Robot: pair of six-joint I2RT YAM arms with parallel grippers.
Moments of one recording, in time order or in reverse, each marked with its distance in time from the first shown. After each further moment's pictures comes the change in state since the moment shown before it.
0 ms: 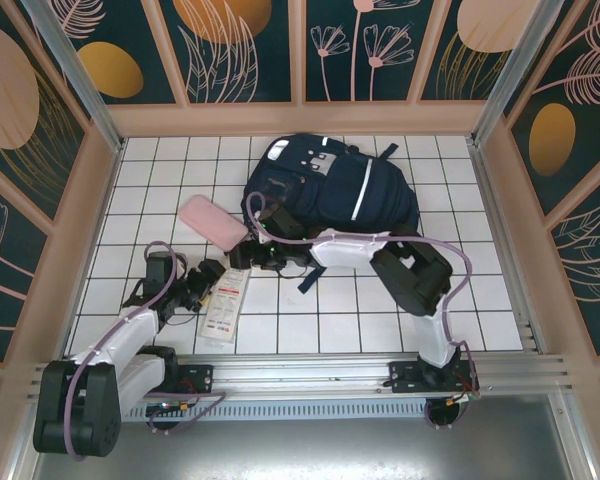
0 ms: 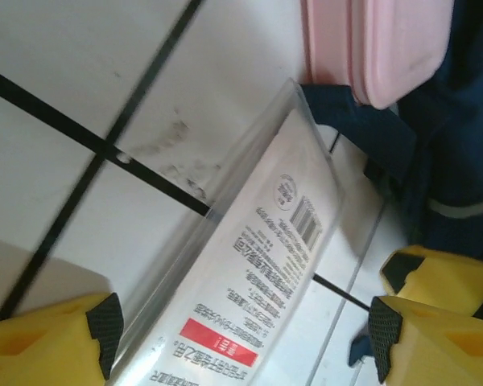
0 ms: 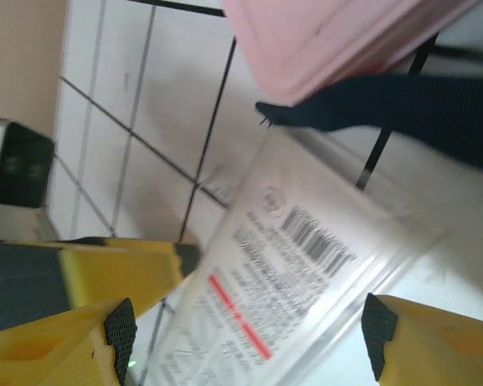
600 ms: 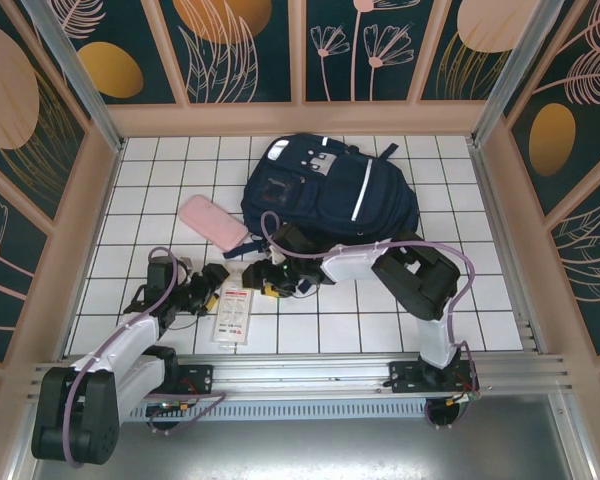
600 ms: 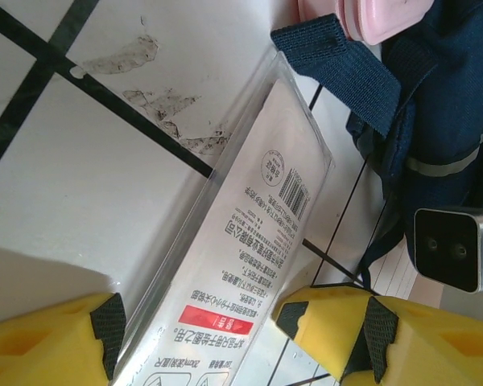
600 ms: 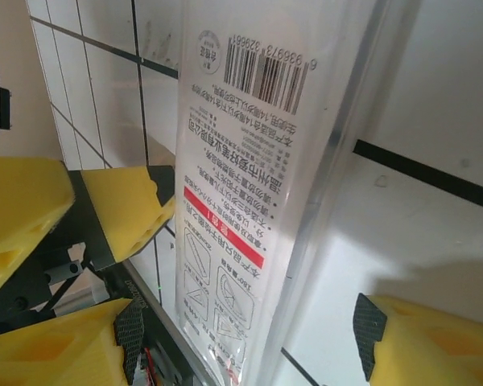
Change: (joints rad) left arm -0.019 -0.034 -0.046 0.040 0.071 -0.050; right arm 0.017 -0.018 -0.184 0.105 -0.143 0.199
